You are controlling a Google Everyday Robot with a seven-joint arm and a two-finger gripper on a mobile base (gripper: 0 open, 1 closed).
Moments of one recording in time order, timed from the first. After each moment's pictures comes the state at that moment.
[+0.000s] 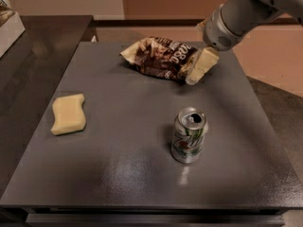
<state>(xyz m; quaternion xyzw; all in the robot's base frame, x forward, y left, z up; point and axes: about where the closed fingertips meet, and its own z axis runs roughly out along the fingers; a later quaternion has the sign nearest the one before) 0.635 -0.118 0.917 -0.62 0.72 0.03 0.31</state>
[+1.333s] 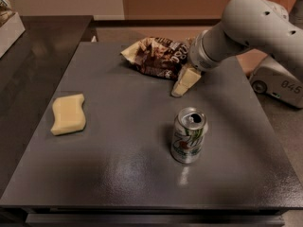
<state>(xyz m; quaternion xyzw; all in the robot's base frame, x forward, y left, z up) 0.659 -0.094 0.859 -0.61 0.71 0.01 0.35</state>
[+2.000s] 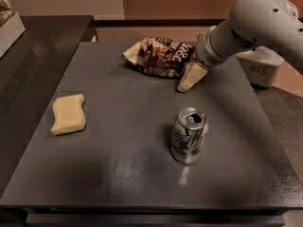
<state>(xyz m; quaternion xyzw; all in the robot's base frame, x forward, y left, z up) 0.674 -0.112 0.868 -0.59 0.72 -0.01 0.37</state>
